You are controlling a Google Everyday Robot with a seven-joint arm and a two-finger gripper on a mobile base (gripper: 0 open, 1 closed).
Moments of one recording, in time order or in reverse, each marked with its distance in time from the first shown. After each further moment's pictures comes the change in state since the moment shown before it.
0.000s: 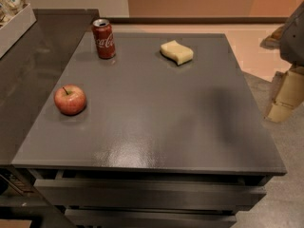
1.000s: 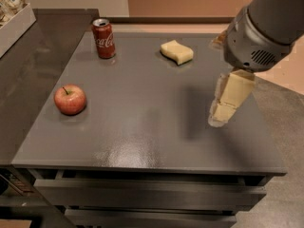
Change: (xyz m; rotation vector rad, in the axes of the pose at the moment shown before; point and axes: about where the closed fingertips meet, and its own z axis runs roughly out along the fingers) arm -0.086 0.011 0.031 -0.030 -0.145 -0.109
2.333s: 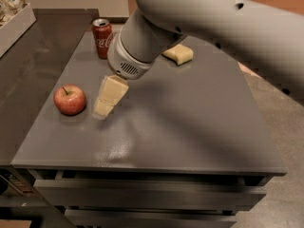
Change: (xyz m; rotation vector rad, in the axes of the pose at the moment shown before) arm -0.207 -0.010 0.118 -0.027 -0.323 -0.045
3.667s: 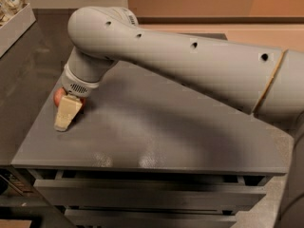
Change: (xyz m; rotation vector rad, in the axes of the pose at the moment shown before) arm -0.047 0.011 0.135 -0.120 0.022 -0.007
